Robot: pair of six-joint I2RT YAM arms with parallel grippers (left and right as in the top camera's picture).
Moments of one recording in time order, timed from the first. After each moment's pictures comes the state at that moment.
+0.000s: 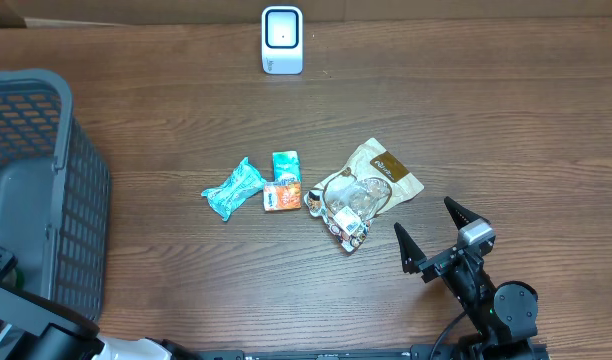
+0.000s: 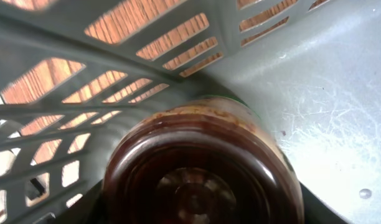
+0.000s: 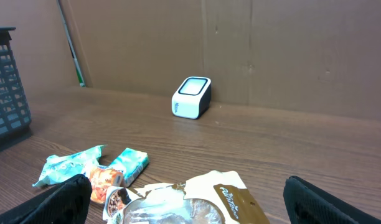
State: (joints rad) left arm 1.04 1.72 1.22 -0.76 -0.24 -0.07; right arm 0.20 0.01 0.02 -0.01 -0.28 0.07
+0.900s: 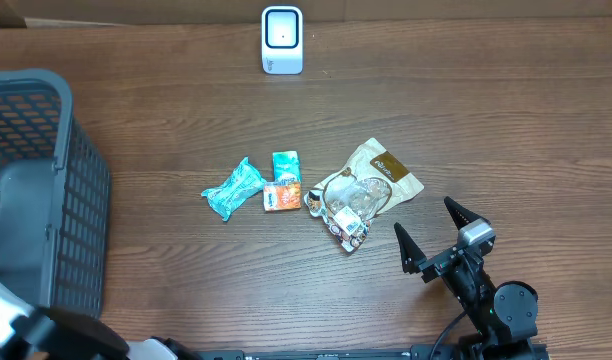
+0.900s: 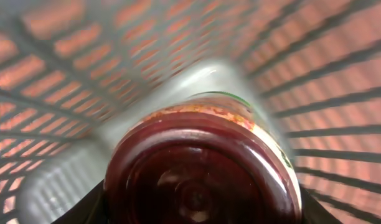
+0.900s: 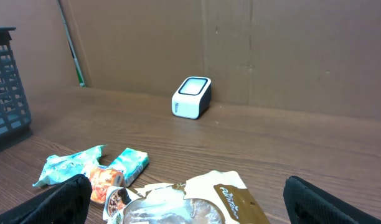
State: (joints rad) left arm 0.89 1.57 1.60 -1.00 0.07 -0.19; right arm 0.20 0.01 0.02 -0.01 -0.28 0.07
